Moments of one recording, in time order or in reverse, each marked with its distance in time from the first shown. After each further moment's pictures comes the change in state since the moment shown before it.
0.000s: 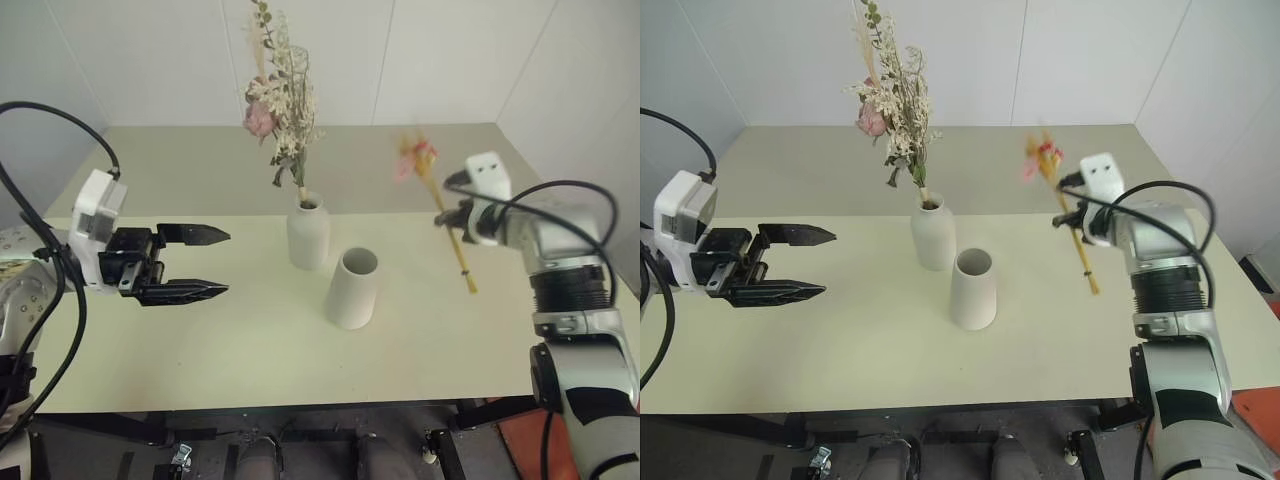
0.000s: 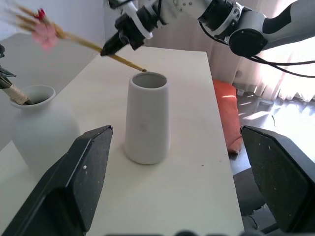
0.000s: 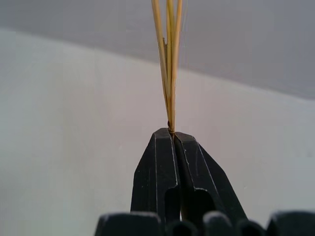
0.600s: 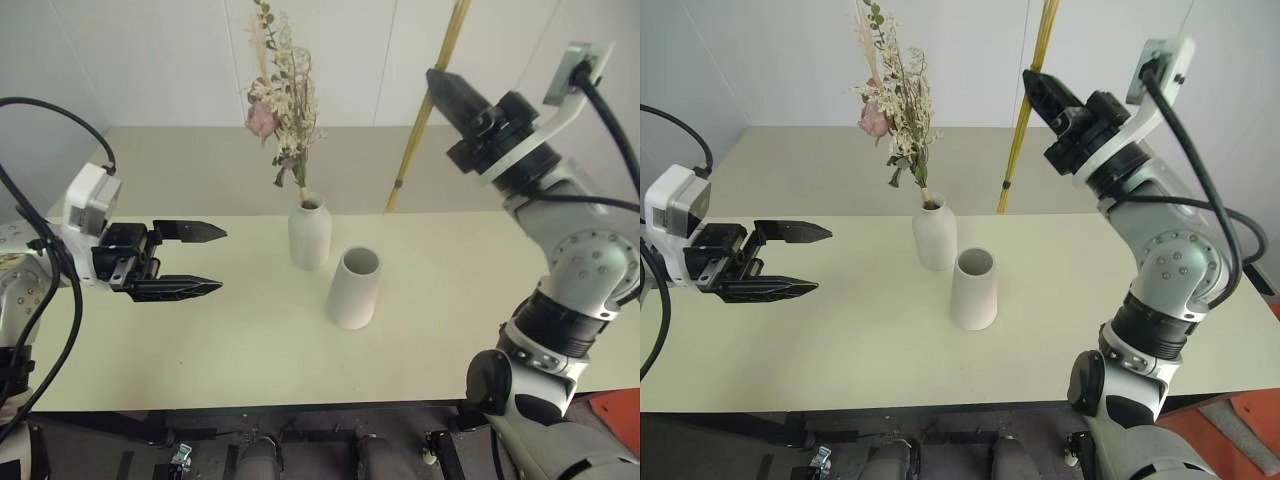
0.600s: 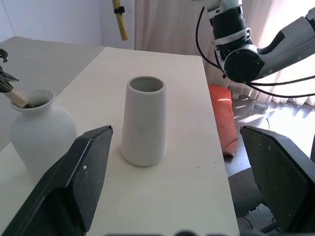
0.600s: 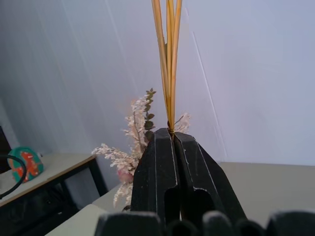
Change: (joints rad) left arm -0.032 0.007 0.003 0.039 -0.002 0.005 -0.043; right arm 0.094 0.309 -0.256 -0.516 0.577 -0.076 -0.094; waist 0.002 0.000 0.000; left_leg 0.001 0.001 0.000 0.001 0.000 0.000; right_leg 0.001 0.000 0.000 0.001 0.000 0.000
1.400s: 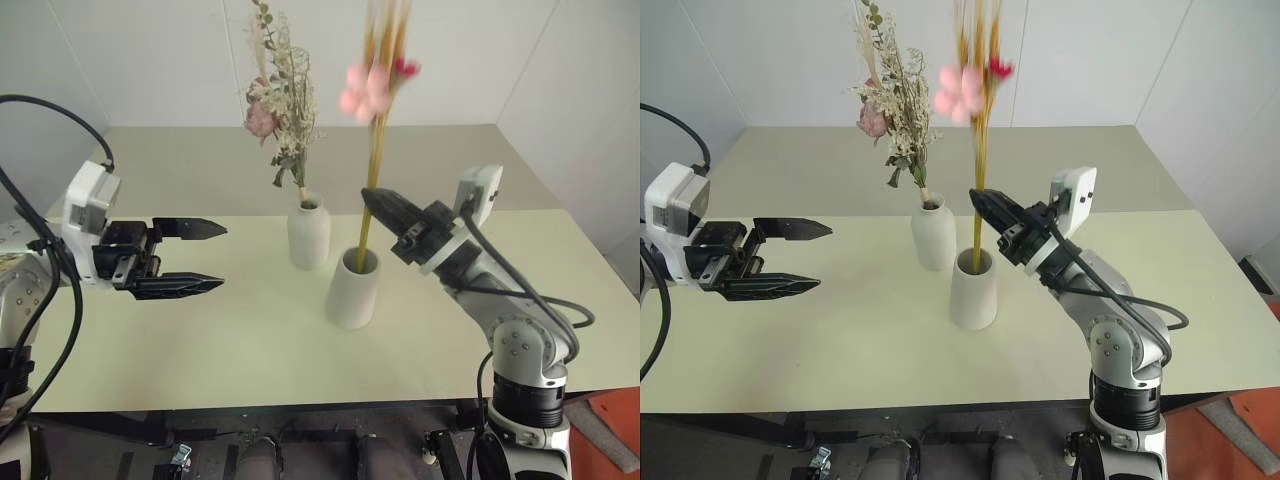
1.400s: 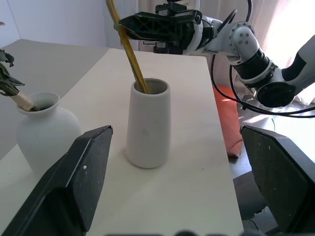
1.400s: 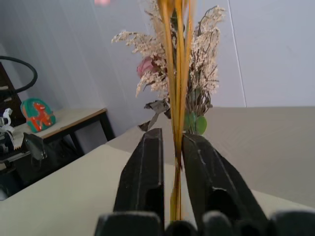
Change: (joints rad) left arm 0.004 -0.002 0.004 -0.018 -0.003 -0.002 0.028; right arm 0.415 -0.034 0.313 -0.124 -0.070 -0.297 0.117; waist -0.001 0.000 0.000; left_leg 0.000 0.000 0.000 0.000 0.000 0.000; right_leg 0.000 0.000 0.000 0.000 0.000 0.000
